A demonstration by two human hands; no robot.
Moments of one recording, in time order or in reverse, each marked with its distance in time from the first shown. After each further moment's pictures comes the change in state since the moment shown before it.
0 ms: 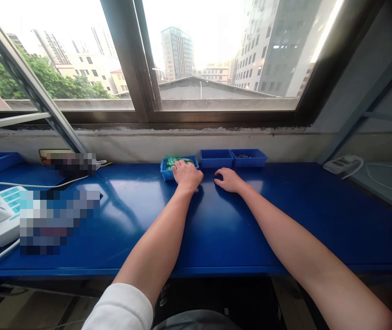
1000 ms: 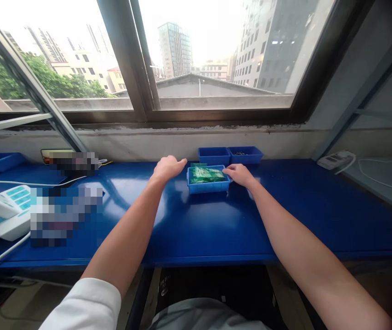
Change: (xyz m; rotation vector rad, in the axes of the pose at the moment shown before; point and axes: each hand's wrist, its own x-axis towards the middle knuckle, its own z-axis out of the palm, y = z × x) left_hand 0.020 -0.048 -0.060 -0.227 -0.358 -0.109; right_hand -0.026 0.001 -0.044 0.492 0.073 0.421
